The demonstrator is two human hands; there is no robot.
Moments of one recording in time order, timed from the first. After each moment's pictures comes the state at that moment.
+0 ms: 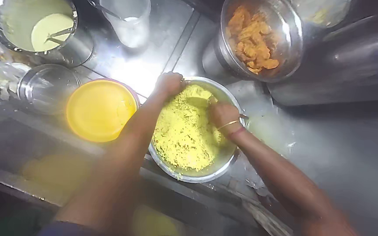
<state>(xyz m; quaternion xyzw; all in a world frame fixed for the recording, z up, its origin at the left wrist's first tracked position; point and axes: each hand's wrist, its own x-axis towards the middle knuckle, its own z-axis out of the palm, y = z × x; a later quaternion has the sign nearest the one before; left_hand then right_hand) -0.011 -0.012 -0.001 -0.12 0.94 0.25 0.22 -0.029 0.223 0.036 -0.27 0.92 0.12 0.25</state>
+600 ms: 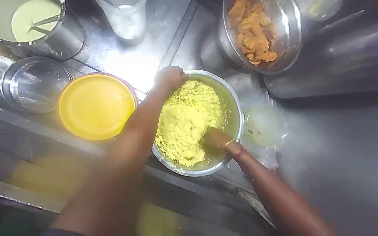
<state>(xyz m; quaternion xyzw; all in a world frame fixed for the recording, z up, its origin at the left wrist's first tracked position) -0.011 -0.009 0.000 -0.15 0.92 0.28 0.24 0.028 0.257 0.031 -0.14 0.78 0.15 0.59</state>
